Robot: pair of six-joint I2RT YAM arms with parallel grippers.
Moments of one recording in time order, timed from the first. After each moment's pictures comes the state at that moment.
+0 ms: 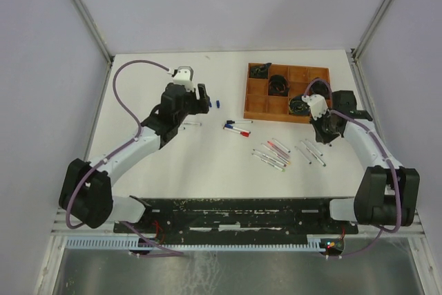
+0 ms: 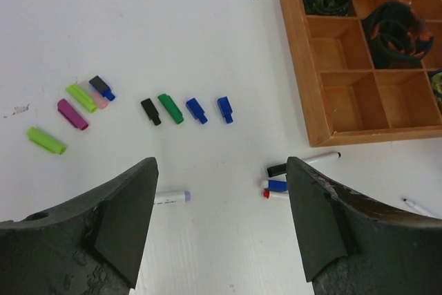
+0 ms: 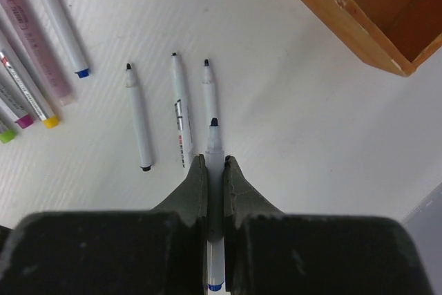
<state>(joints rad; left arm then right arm) -0.50 1.36 0.91 0.08 -0.20 -0.26 -0.05 1.33 0.91 -0.70 -0.20 -0.59</state>
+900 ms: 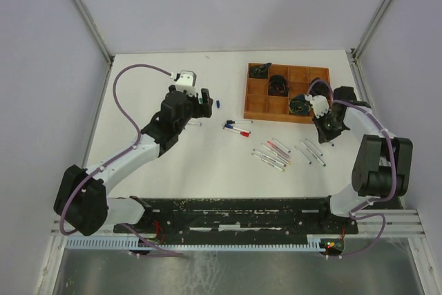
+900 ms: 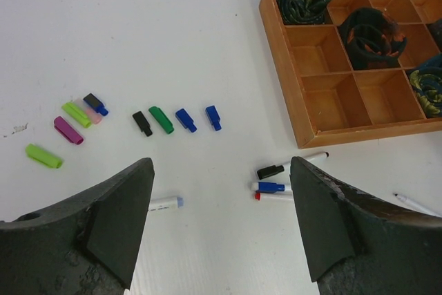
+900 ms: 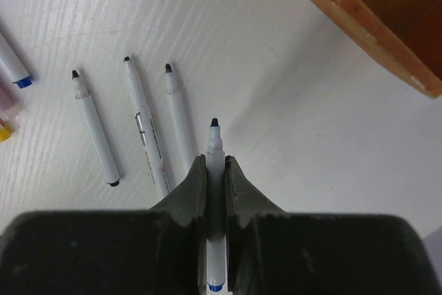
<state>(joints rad) -0.56 1.29 0.84 0.18 -0.23 -0.22 -0.14 1.56 0.99 -0.72 -0.20 -0.63</state>
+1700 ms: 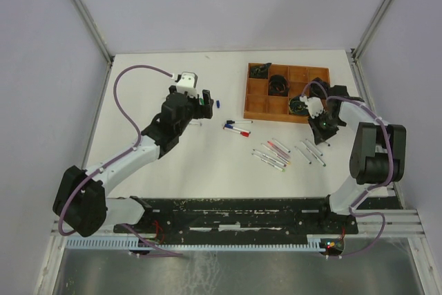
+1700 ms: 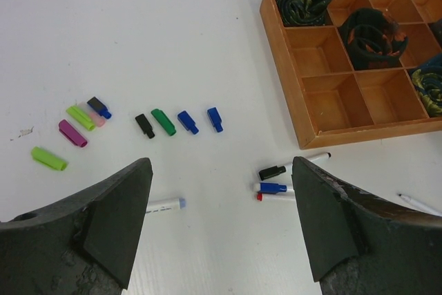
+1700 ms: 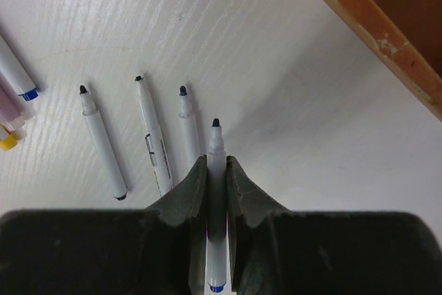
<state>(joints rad) -0.58 1.28 0.83 0.19 -0.26 -0.19 -0.12 1.70 1.07 -0.76 -0.23 -0.64</state>
